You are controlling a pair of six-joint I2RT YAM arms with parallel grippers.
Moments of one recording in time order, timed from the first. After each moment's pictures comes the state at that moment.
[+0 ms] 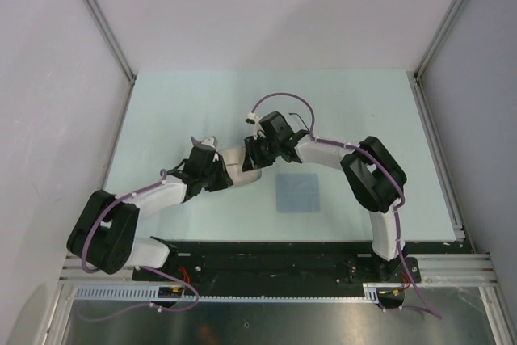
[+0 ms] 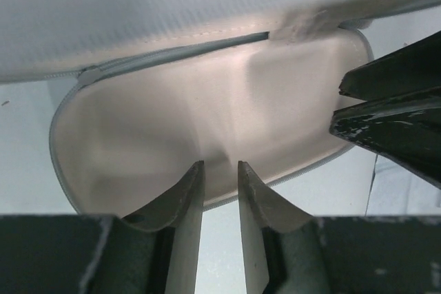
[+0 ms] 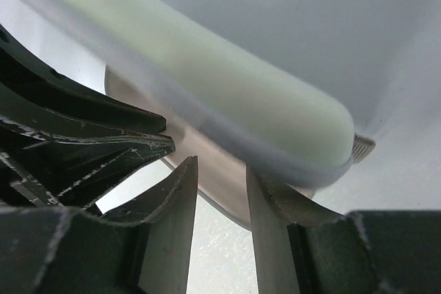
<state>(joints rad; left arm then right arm) -0.44 1.34 0.56 -0.08 0.05 -0.61 0.74 2.01 1.36 -0.14 -0.40 0.42</state>
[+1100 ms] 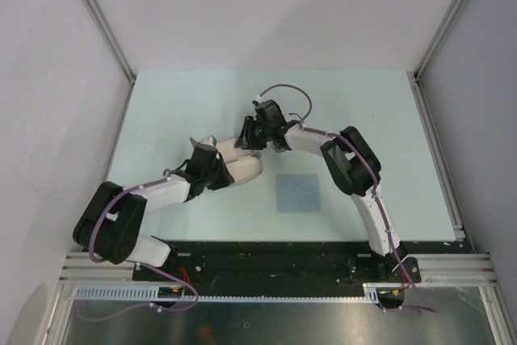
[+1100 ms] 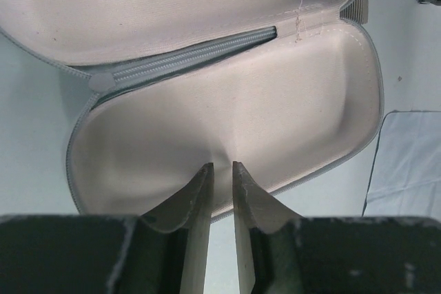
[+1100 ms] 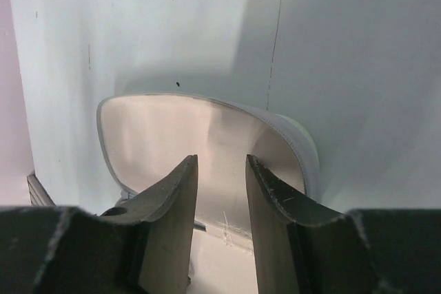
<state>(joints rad) -0.44 1.43 0.55 0.03 0.03 -0.68 0.68 2.29 1.62 -0.01 -0.30 0.74</state>
